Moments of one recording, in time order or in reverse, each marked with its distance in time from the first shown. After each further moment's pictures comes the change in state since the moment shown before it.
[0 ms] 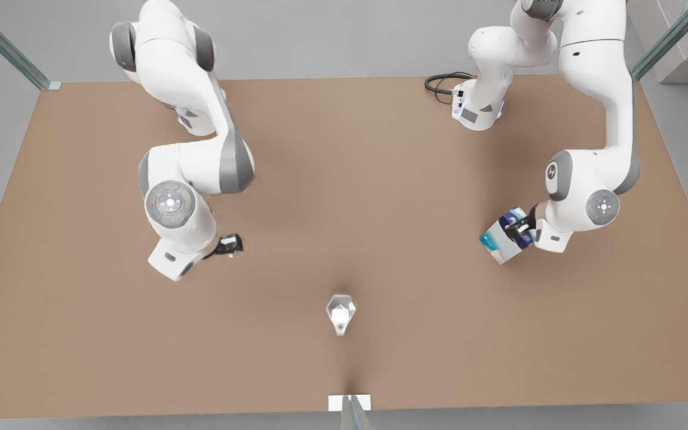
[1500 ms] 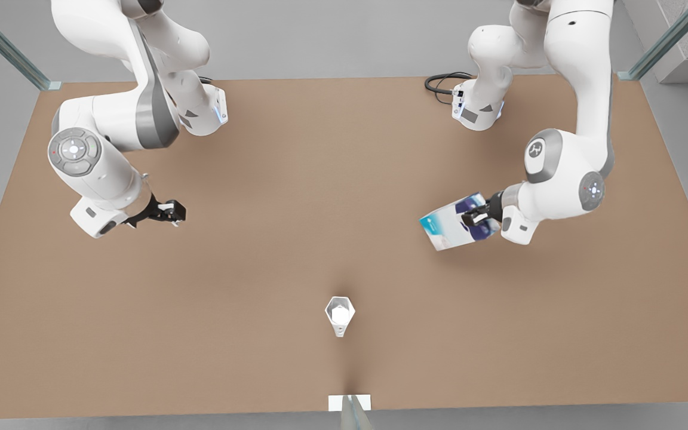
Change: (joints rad) left arm -0.094 -0.051 -0.080 0.158 -0.360 -0.142 -0.119; right arm -0.571 -0.390 0.686 -0.461 -0.281 0.132 0.159
